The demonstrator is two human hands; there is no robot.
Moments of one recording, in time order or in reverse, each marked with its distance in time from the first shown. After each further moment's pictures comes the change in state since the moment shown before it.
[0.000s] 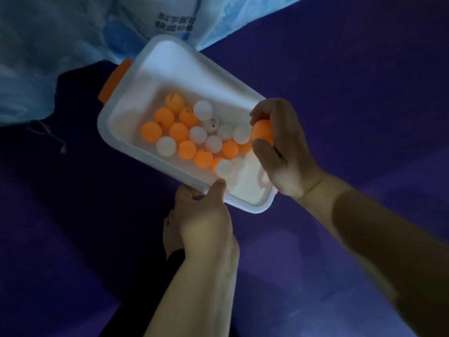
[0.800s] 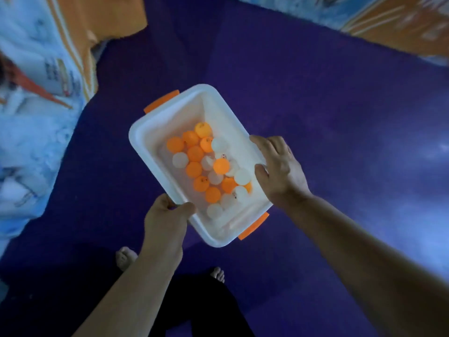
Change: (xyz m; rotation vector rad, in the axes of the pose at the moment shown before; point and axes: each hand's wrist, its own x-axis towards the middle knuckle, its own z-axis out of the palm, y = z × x) left_hand -0.534 0.078 -0.040 0.669 -0.870 0.275; right_hand -0.453 -0.288 -0.417 -0.423 0.611 0.882
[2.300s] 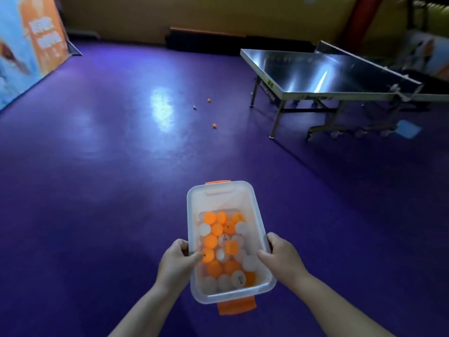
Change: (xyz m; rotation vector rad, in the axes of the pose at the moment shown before) left_hand -0.562 -0.209 0.219 1.349 -1.648 0.645; right_hand -0.763 -0.072 -0.202 0.475 1.008 1.854
